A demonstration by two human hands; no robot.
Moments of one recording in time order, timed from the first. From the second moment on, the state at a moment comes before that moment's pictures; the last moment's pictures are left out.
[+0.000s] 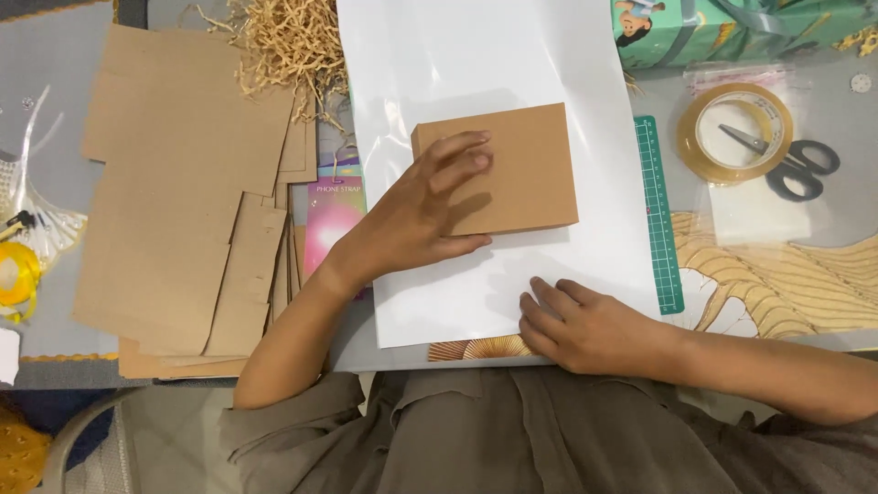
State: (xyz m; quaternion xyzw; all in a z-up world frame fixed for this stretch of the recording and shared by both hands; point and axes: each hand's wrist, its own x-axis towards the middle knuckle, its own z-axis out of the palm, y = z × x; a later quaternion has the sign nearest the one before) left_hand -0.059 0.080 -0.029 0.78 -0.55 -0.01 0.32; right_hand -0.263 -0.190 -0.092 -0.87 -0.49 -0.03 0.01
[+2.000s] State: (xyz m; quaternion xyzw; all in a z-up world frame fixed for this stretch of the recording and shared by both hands) left_hand -0.110 0.123 0.006 0.62 -0.55 -0.10 0.55; right_hand -0.119 -0.232 0.027 -0.96 -0.24 0.01 0.16
